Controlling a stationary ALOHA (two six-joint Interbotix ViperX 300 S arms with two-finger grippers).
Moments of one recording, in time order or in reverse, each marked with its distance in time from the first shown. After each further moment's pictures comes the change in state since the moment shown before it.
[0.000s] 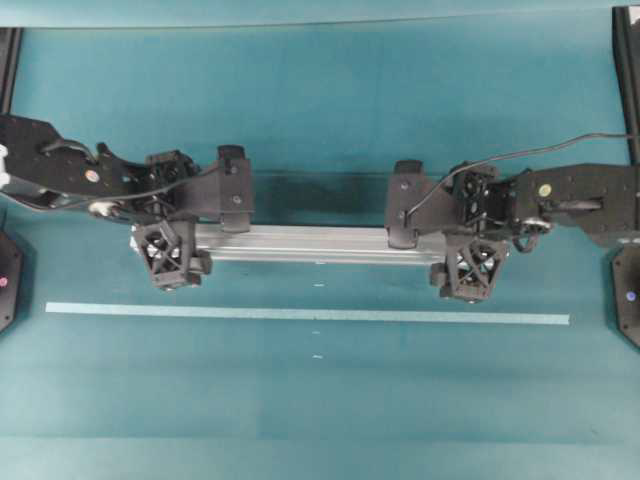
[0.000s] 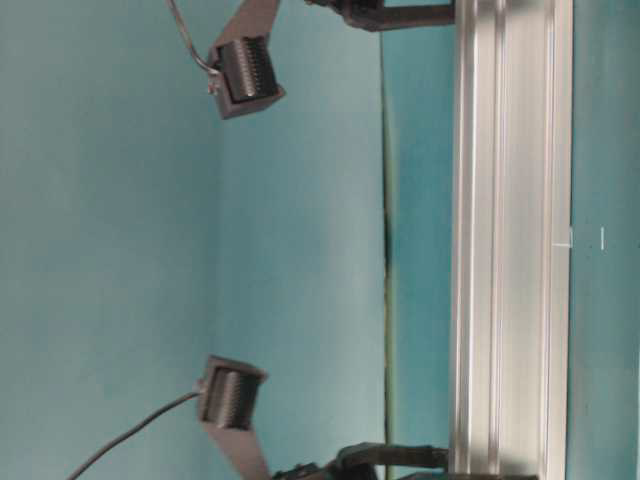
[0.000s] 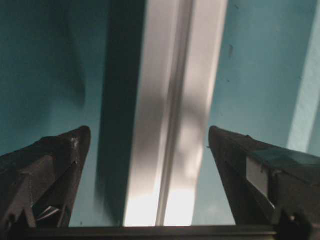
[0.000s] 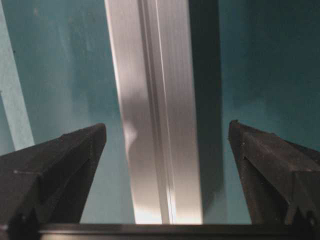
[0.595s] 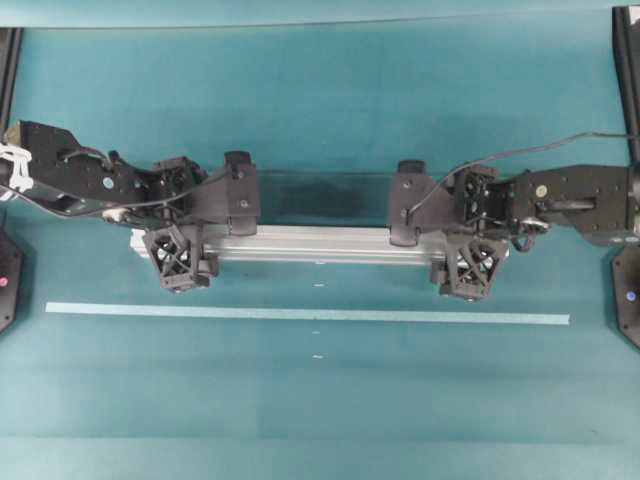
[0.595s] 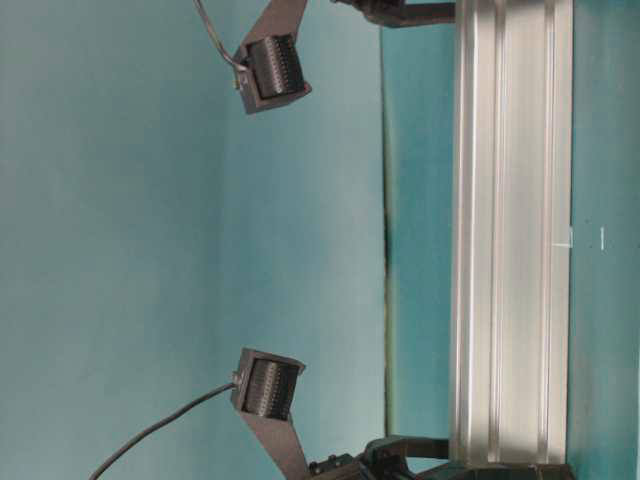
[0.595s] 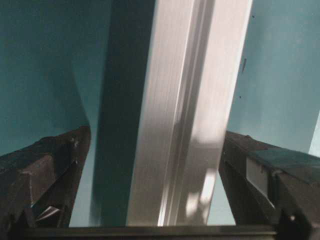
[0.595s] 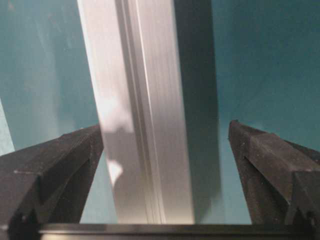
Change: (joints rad) left arm 0.003 0.060 0.006 0.002 -0.064 -0.002; right arm -0.018 0.026 0.031 0.002 -0.055 -0.002
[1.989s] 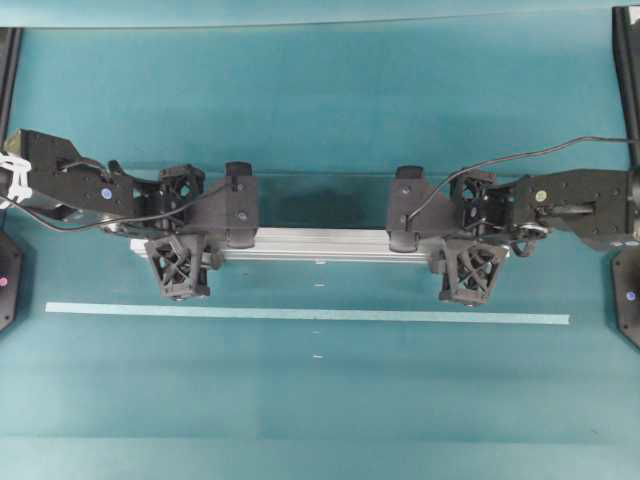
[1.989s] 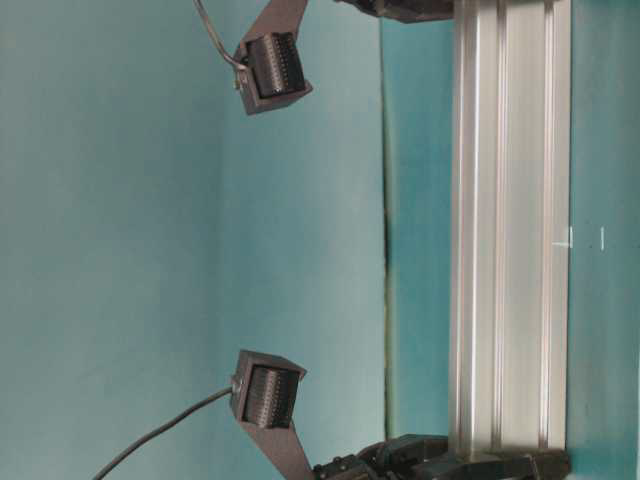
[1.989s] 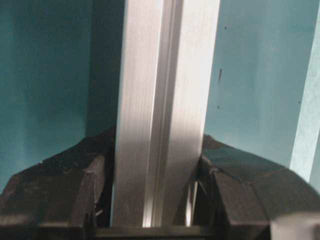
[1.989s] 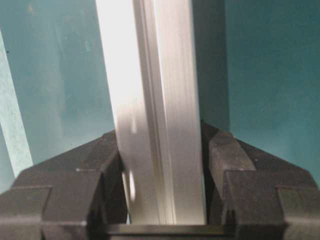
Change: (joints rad) left arm -0.028 0.000 0.020 0.005 -0.072 0.003; right arm 0.015 0.000 -0.003 0.025 -0.008 0.003
